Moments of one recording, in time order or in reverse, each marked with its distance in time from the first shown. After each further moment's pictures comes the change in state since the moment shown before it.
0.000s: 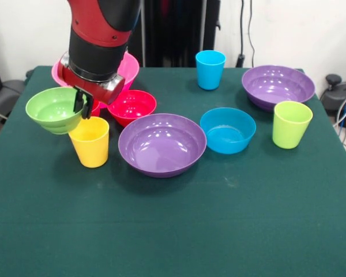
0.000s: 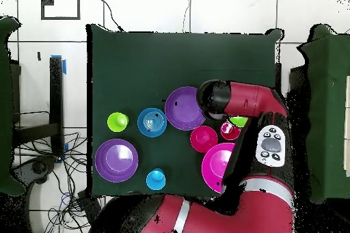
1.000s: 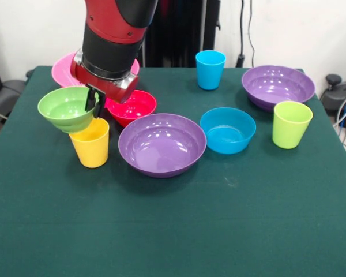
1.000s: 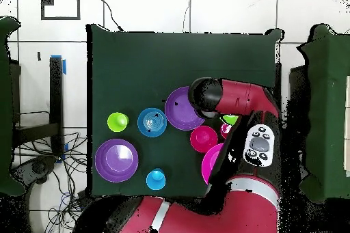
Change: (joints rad) arm 0.059 0.003 -0.045 0.000 0.067 0.000 0.000
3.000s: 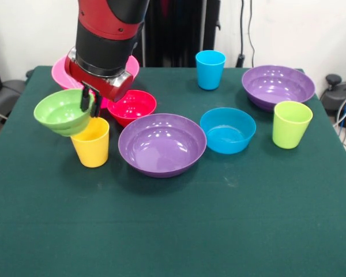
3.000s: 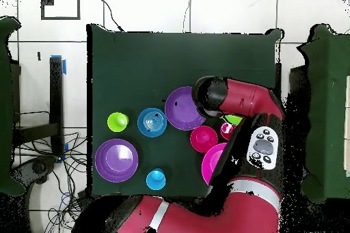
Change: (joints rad) arm 0.002 0.005 -0.033 -0.002 0.066 -0.008 0.000
